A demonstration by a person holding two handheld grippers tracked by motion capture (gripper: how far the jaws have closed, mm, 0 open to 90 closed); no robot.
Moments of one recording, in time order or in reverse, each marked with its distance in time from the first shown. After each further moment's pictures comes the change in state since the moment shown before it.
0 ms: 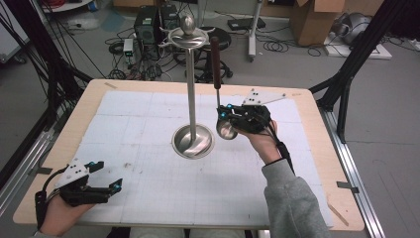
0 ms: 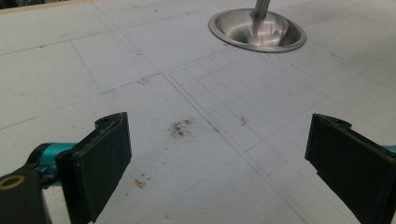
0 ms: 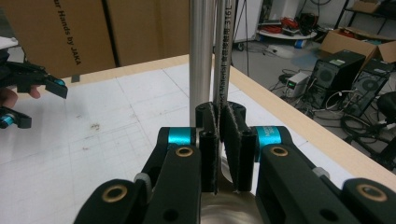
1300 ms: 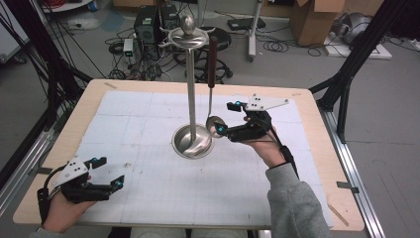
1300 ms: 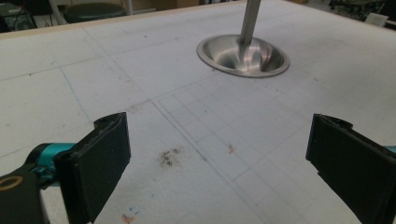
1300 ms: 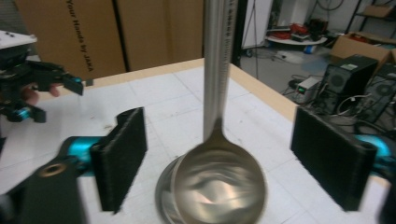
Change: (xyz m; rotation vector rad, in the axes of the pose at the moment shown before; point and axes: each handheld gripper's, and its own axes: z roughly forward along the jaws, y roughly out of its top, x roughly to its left) left arm -0.001 0.010 0.003 -0.096 -0.047 -0.006; right arm 0.005 -0.012 -0.005 -0.027 0.043 0.020
